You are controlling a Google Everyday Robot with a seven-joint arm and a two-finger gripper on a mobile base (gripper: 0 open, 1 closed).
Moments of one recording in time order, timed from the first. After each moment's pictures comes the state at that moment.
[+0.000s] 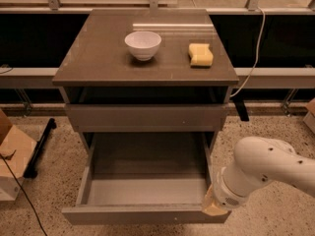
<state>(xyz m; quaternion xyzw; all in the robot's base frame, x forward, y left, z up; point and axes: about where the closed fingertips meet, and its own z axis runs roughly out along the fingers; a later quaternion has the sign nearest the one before) 0.374 -0.165 0.582 -0.59 0.79 0.15 0.07</state>
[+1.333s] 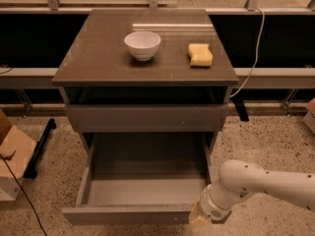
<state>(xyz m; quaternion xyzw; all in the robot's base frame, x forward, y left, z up) 0.380 -0.137 0.461 -0.60 0.77 0.21 0.08</state>
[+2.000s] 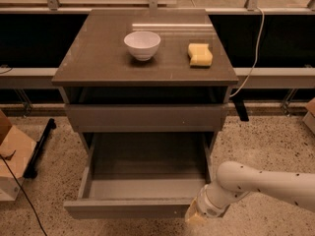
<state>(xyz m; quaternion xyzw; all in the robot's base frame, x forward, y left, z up) 0.396 -0.131 0.425 -0.58 0.78 0.23 0.09</state>
